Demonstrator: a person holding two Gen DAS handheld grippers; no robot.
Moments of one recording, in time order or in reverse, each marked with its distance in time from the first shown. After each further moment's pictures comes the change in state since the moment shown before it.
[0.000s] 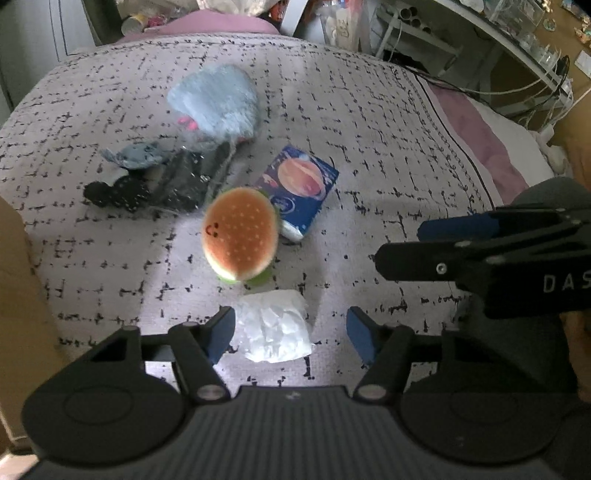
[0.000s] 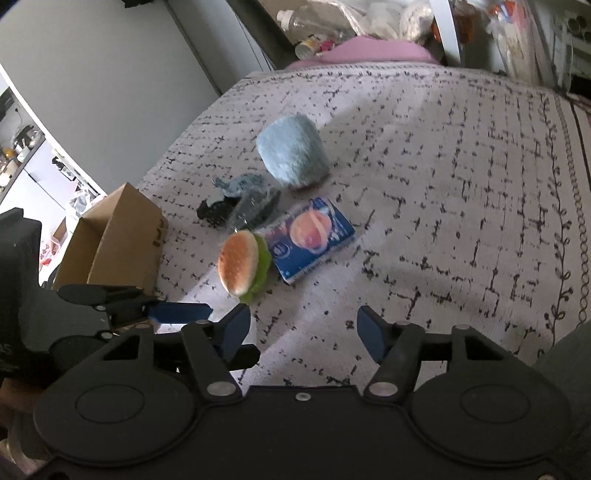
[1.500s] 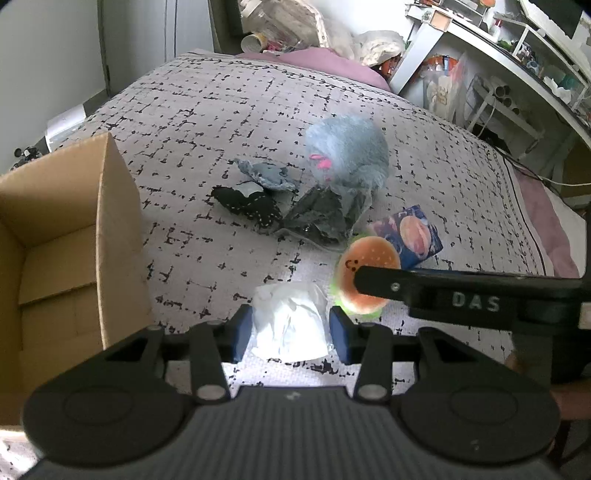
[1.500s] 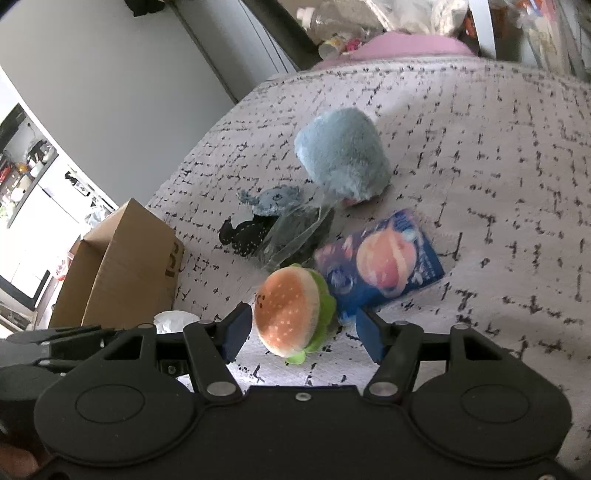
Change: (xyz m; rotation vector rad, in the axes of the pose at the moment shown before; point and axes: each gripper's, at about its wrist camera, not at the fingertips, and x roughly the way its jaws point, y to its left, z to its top) left arm -0.033 0.054 -0.009 -0.269 -0.147 0.176; right arm 0.075 0.035 0.020 0.036 -0.027 0.074
